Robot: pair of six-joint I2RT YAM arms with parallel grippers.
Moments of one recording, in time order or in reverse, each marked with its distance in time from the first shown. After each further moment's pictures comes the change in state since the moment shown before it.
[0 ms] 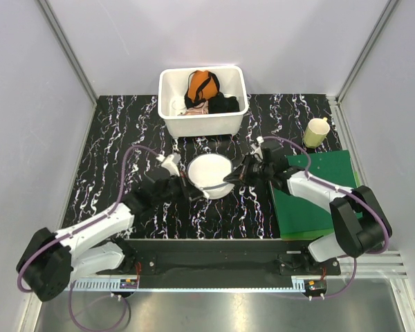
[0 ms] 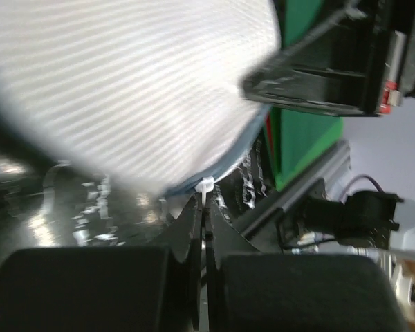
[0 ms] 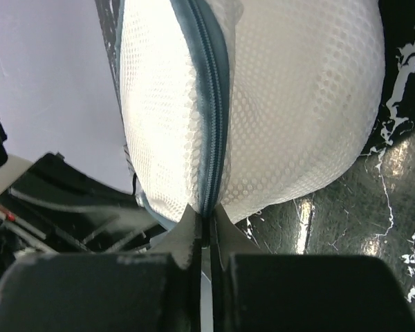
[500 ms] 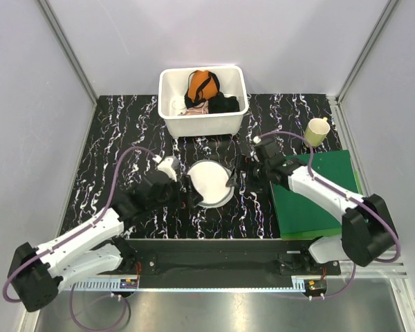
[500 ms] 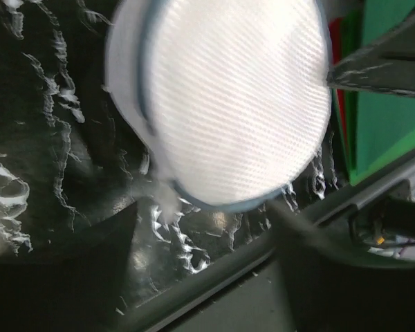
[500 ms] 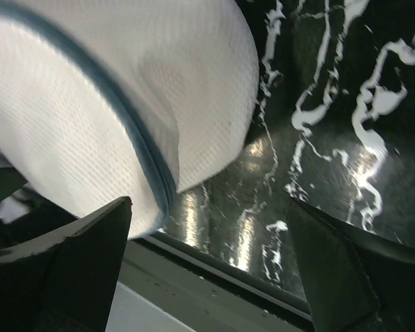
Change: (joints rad) left arm 0.011 -0.195 0.060 -0.387 -0.161 0.187; right arm 0.040 -0.056 0.165 -0.486 0.275 -0.298
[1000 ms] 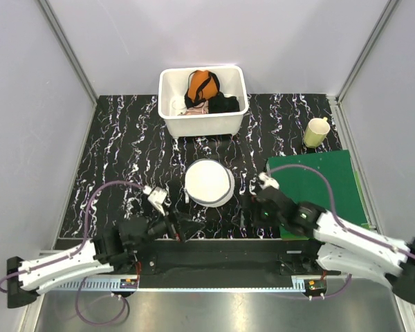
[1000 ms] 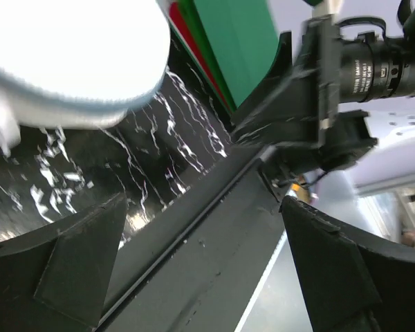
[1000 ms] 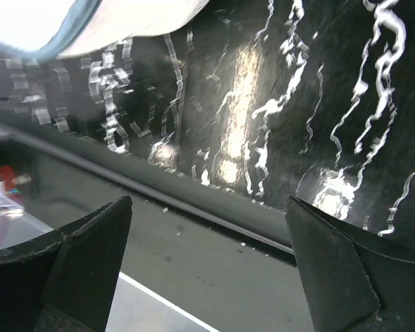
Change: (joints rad) left arm -0.456 -0.518 -0.317 0.198 -0.233 -0.102; right arm 0.431 -0.442 -0.290 -0.124 0.343 0.179
